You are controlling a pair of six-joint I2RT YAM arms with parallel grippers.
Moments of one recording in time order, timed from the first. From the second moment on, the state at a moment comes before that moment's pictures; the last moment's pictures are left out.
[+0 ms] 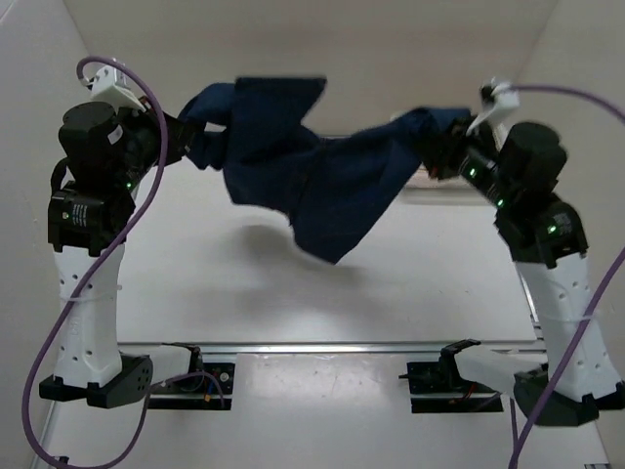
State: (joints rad) left arm -0.15 1.27 1.96 -0.84 0.09 -0.51; right arm 0.36 1.22 1.86 -0.66 -0.23 0.29
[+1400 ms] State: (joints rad) left arm -0.06 1.38 1.44 -0.92 0.10 -0.43; right arm 0.49 1.30 1.21 -0.58 -0.07 0.48
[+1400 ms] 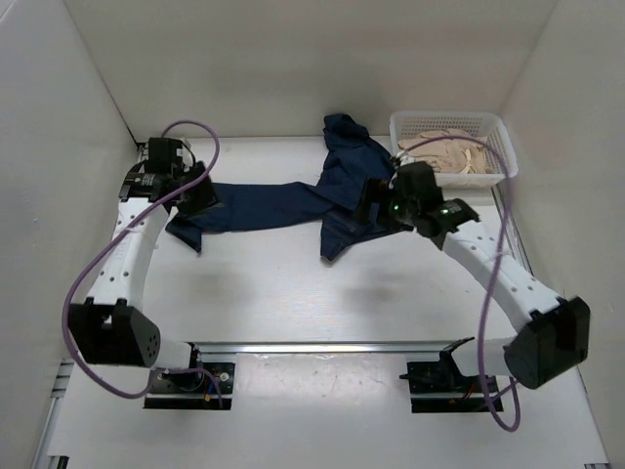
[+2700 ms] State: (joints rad) left arm 0.11 1.51 1.47 -0.86 0.23 -0.49; right arm 0.52 1.31 1.29 -0.98 0.55 0.78
